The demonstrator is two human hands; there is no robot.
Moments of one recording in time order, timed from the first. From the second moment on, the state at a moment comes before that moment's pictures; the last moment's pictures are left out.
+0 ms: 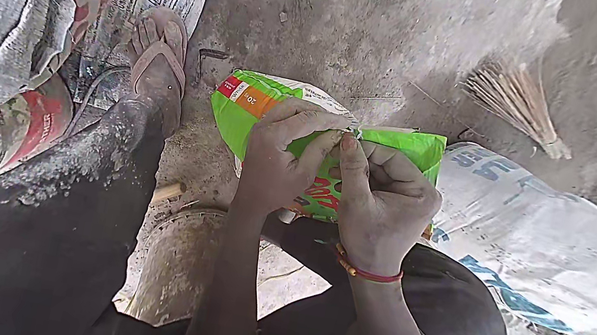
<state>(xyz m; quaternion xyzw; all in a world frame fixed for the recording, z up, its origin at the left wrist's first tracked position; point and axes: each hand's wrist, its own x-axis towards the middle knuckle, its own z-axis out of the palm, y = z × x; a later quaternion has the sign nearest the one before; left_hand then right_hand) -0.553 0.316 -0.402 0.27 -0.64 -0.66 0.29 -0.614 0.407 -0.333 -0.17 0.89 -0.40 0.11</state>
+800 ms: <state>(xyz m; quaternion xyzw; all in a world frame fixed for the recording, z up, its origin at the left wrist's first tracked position) -0.544 0.308 -0.411 0.22 -0.58 -0.72 0.31 -0.616 0.412 -0.330 -0.22 0.88 -0.41 0.11</state>
